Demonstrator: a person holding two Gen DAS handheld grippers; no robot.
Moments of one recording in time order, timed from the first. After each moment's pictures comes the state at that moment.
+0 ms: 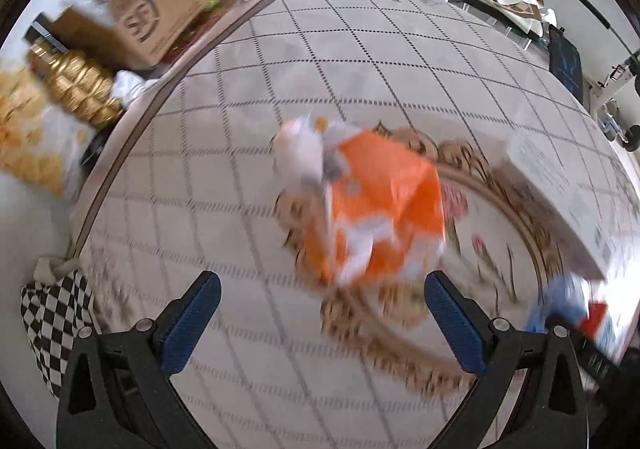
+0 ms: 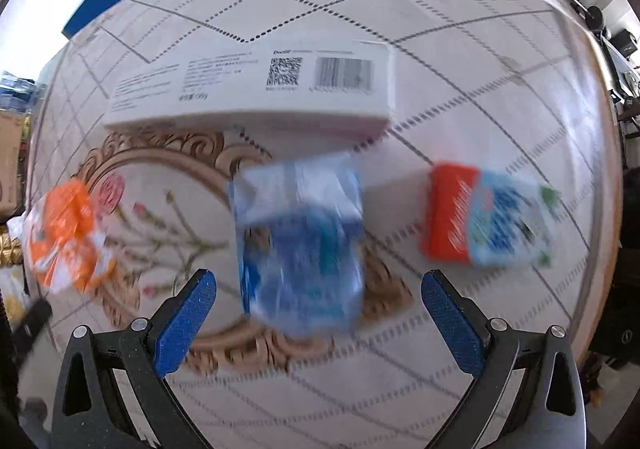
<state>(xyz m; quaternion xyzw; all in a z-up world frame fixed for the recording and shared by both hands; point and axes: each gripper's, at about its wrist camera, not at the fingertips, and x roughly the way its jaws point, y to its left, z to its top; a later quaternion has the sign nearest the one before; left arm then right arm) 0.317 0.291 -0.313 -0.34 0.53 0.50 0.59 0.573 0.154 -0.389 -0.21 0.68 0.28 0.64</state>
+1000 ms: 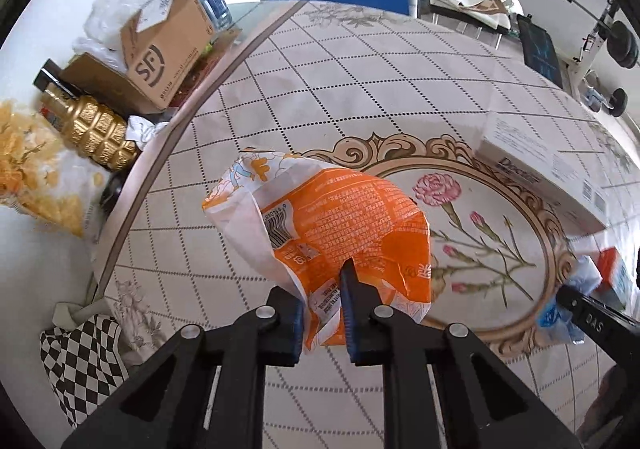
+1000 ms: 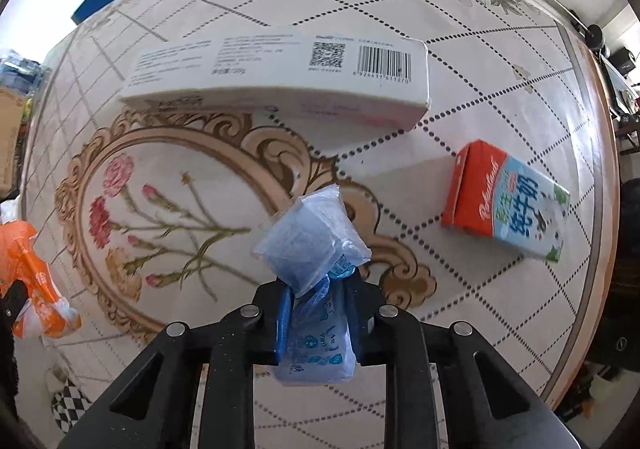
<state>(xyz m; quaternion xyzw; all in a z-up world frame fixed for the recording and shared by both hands) 0.294 0.244 -0.277 -0.25 0.53 0.49 0.65 0.518 0.150 -0.376 -0.22 0.64 0.31 0.67</state>
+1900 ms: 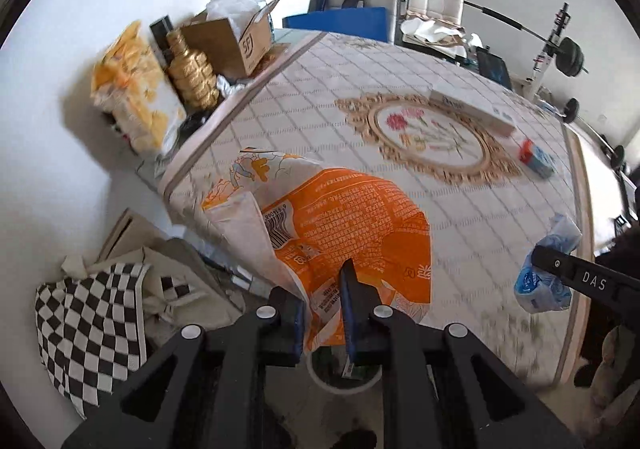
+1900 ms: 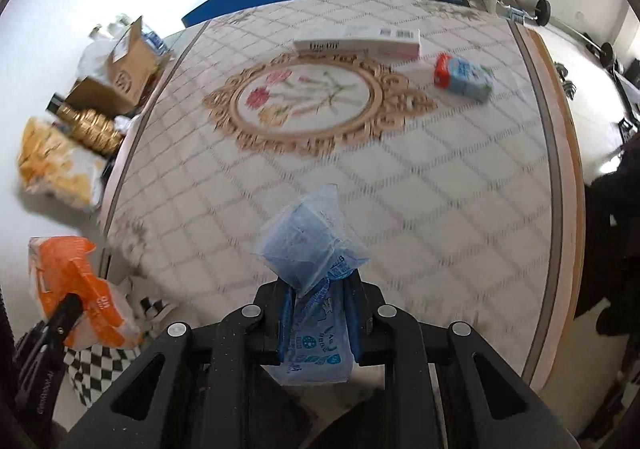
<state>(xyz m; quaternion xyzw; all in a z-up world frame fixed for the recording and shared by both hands) 0.084 0.030 -0.179 -0.24 0.46 0.46 0.72 0.295 -0.052 -0.240 -0.16 0.58 0.40 0.69</state>
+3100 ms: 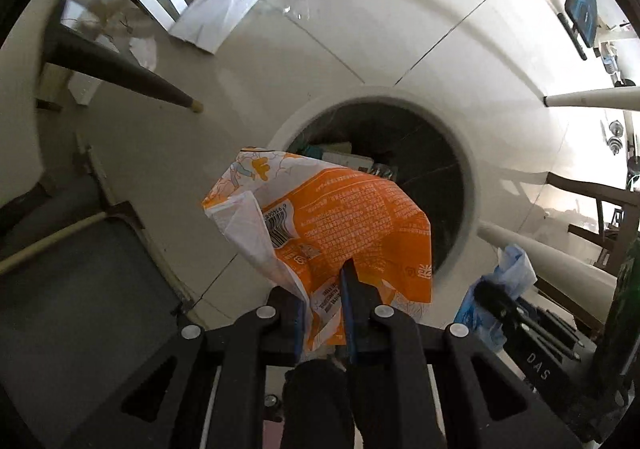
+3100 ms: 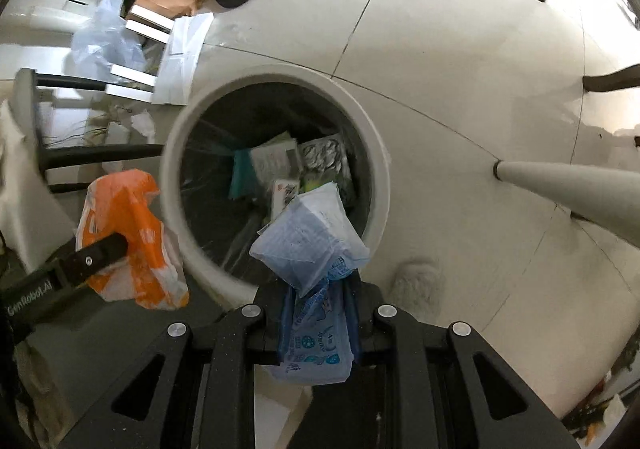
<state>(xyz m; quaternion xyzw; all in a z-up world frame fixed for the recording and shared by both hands) -0.024 0.011 -0.751 -0.52 0.58 0.35 0.52 0.169 -0.119 -0.804 -0.31 0.70 0.37 0.52</state>
